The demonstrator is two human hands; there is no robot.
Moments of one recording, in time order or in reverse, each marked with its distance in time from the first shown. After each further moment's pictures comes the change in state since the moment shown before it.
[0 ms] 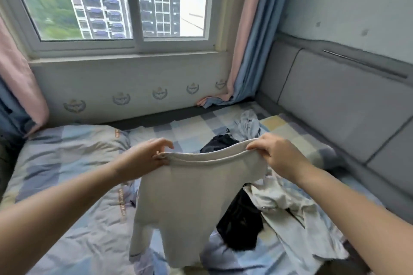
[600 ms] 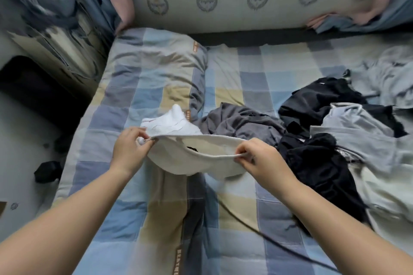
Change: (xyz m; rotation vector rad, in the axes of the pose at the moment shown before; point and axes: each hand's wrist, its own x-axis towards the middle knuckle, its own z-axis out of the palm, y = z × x) left_hand -0.157 -0.201 0.181 -0.045 0.428 -1.073; right_hand 0.058 -0.038 0.357 0.425 -0.336 -0.245
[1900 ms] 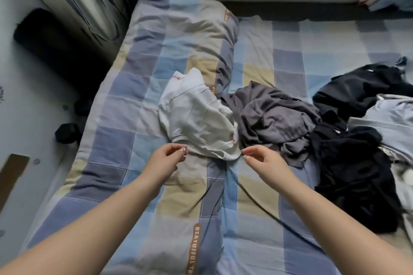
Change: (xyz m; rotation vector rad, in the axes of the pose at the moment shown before) left_hand -0.067 -0.028 0.023 -0.640 -0.309 -0.570; right_hand 0.009 -0.012 0.084 0.410 -0.250 0.507
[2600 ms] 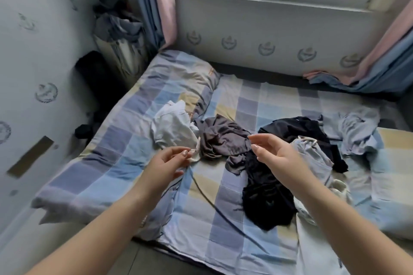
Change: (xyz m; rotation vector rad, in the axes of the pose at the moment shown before) left_hand -0.385 0.095 0.143 -0.270 0.037 0.272; right_hand -0.322 -0.057 -0.255 0.077 0.022 -0.421
